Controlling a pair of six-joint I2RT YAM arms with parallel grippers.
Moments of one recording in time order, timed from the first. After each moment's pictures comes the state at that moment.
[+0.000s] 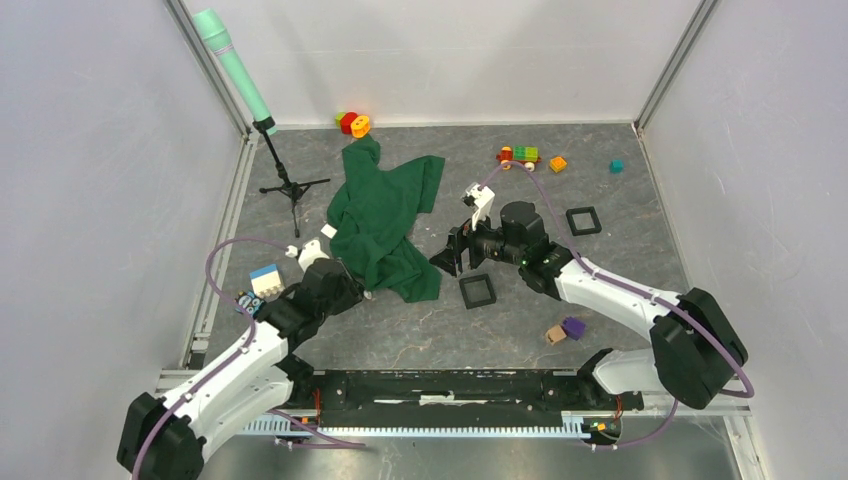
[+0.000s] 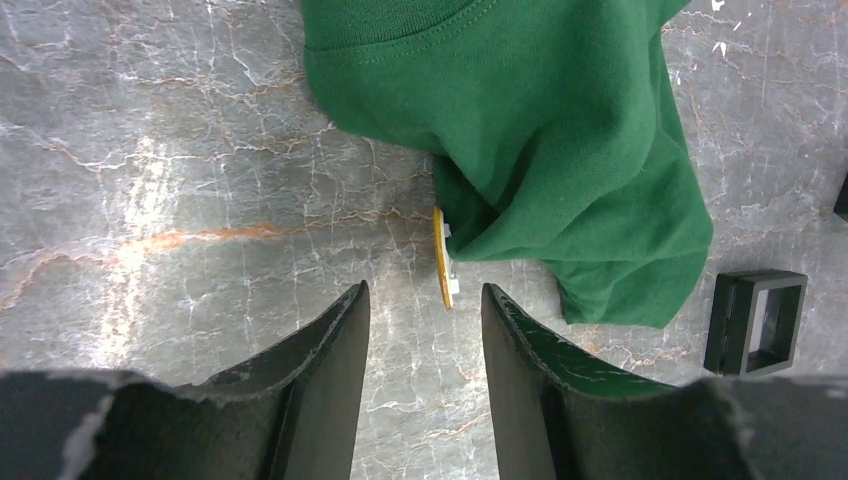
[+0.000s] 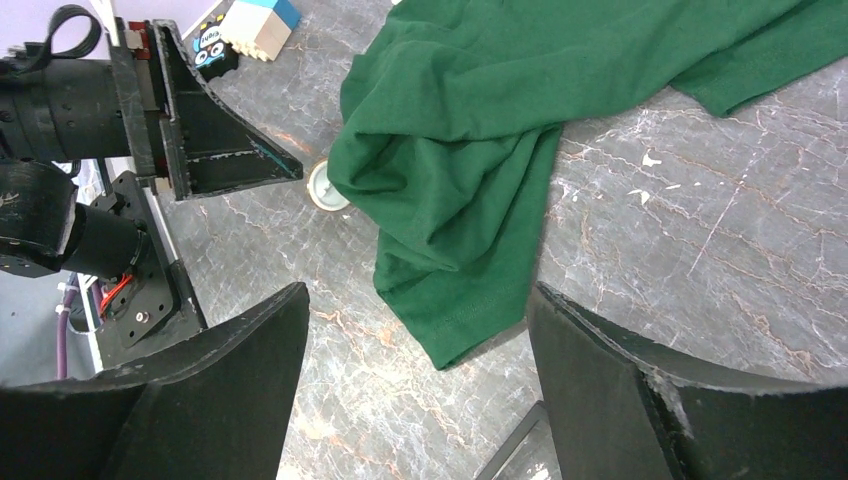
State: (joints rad) left arm -0.55 0.75 0.37 -0.40 -0.30 -0.87; right arm 0.67 1.33 0.73 0.25 -0.41 0.24
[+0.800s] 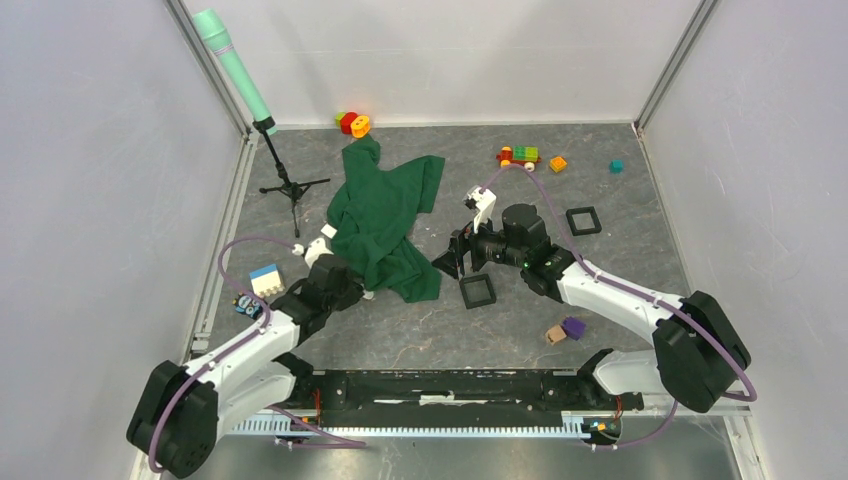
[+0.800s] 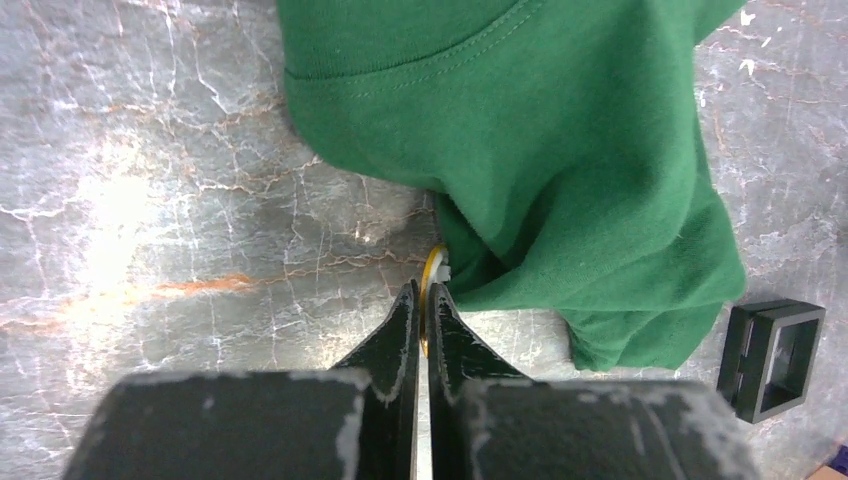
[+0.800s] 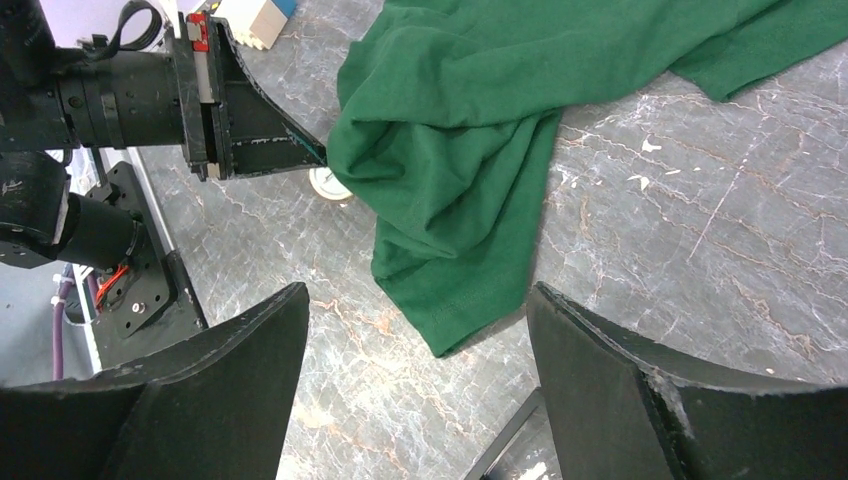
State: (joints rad) left arm -0.49 0.96 0.32 -0.17 -0.23 -0.87; right arm 0.67 1.31 0.71 0.23 -0.40 0.23
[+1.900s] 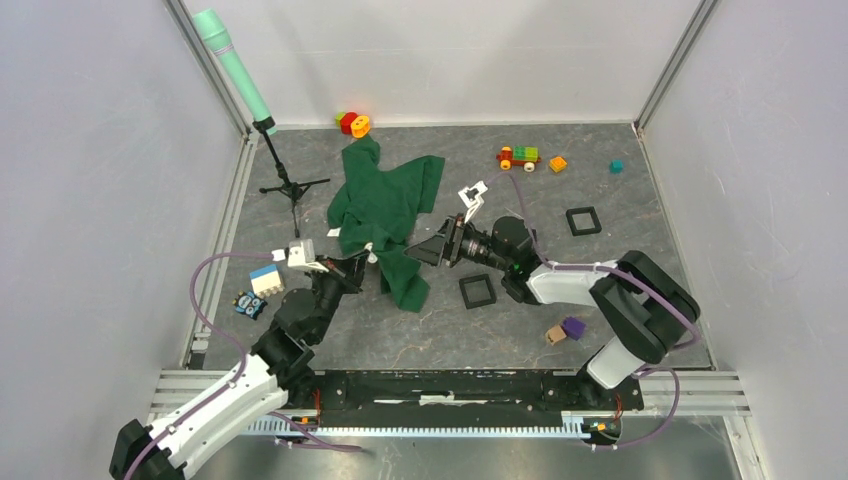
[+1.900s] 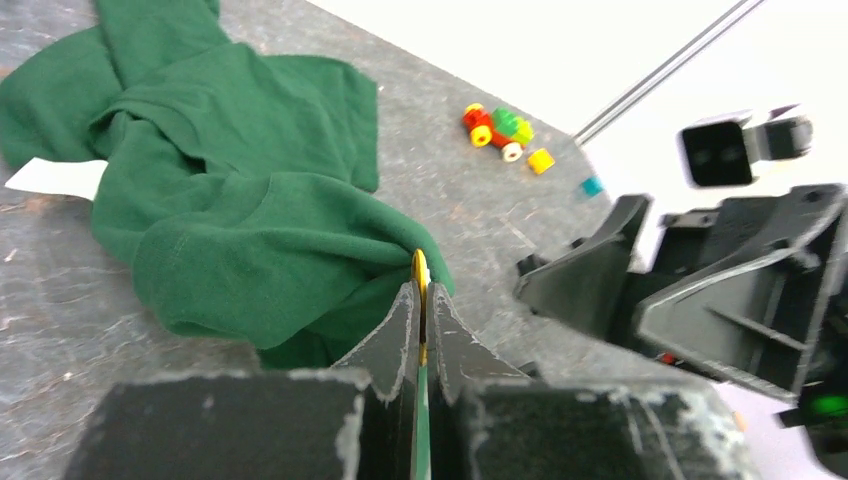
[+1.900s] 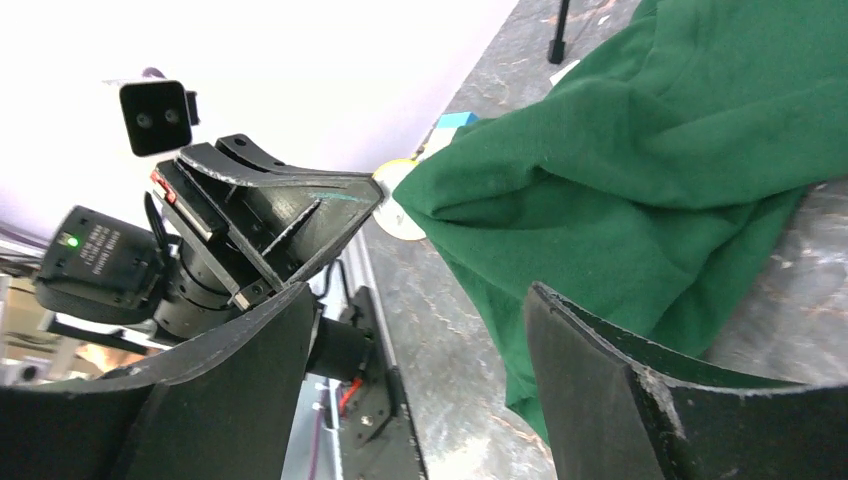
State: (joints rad) left arm -0.70 0.48 0.16 0.32 -0.41 -0.62; right arm 0.72 1.57 0.65 0.91 -0.48 0.83
